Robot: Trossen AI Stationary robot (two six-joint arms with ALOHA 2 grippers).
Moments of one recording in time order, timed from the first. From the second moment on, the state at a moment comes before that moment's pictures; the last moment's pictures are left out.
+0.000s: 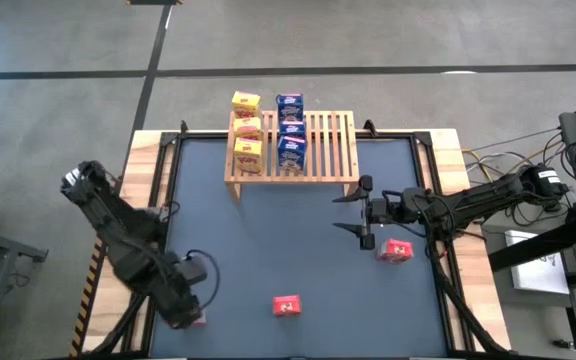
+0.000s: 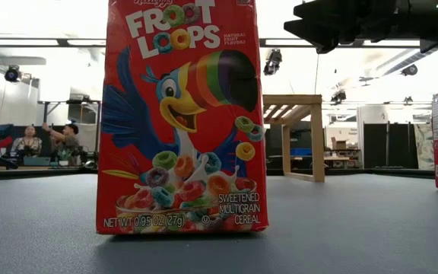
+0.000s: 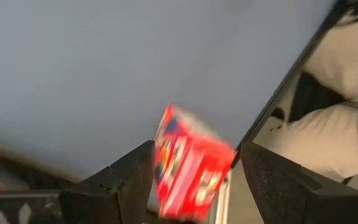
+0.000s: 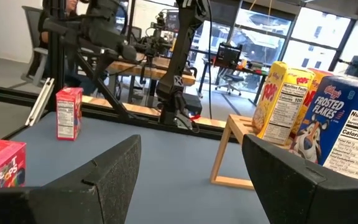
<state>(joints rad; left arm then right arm) -0.83 1.41 1.31 -1.19 -0.02 -1.43 0.10 1.05 0.39 0.72 0.08 -0.21</state>
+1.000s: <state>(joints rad) -1.07 1.41 1.28 -1.20 -0.24 -1.68 0.10 1.05 0.39 0.73 0.08 -0.19</state>
